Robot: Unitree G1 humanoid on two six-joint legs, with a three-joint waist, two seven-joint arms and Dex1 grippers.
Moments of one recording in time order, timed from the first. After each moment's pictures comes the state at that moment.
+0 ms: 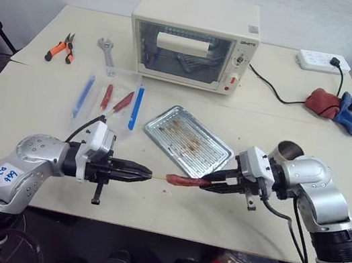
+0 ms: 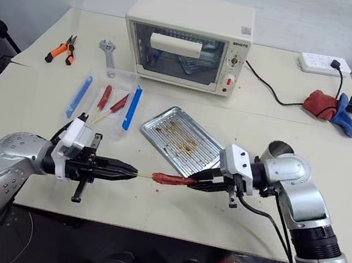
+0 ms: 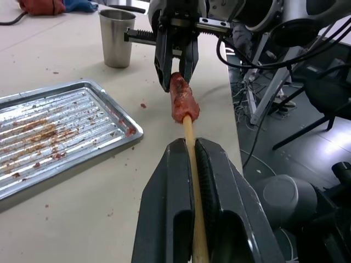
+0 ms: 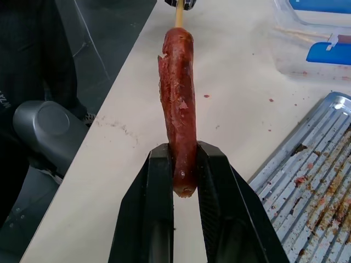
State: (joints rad) left arm -0.26 0.72 0.03 -0.34 -0.63 0.48 -1.13; right arm -0.55 -0.70 0.19 -0.05 0.40 0.21 1.45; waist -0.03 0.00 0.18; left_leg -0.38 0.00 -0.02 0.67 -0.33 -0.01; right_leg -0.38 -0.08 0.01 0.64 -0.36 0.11
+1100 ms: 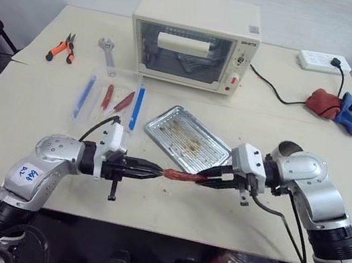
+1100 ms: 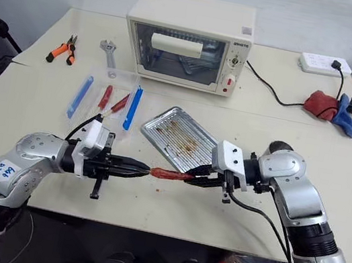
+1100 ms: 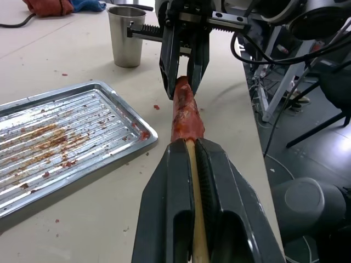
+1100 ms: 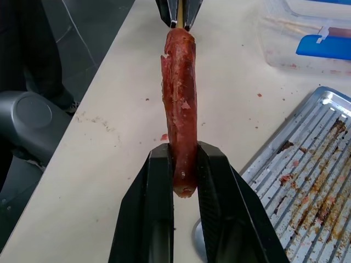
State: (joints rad) left arm -0.32 0.64 -0.04 -0.30 -0.52 0.45 -1.07; right arm -0.57 -0.69 0.21 -0.08 0.33 0.26 1.40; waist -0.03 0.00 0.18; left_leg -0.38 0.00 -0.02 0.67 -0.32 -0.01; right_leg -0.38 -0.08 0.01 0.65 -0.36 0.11
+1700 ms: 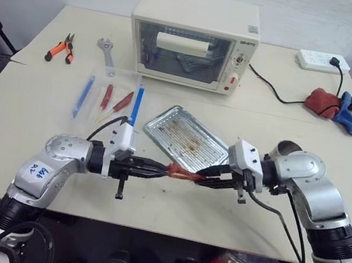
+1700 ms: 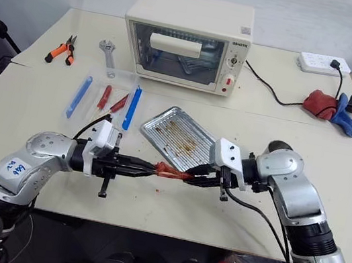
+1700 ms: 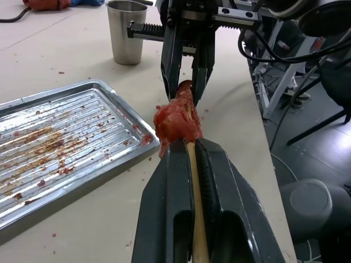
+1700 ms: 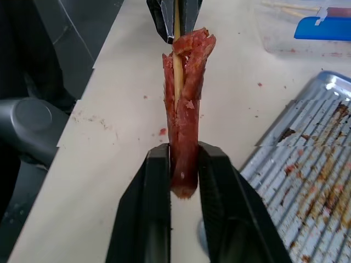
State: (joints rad) left arm -0.36 0.61 -0.07 -0.28 -0.49 0.48 -1.07; right arm -0.58 -0.67 0.21 -0.13 0.35 0.37 1.38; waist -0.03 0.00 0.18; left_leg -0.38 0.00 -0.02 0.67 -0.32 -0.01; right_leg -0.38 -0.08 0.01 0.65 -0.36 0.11
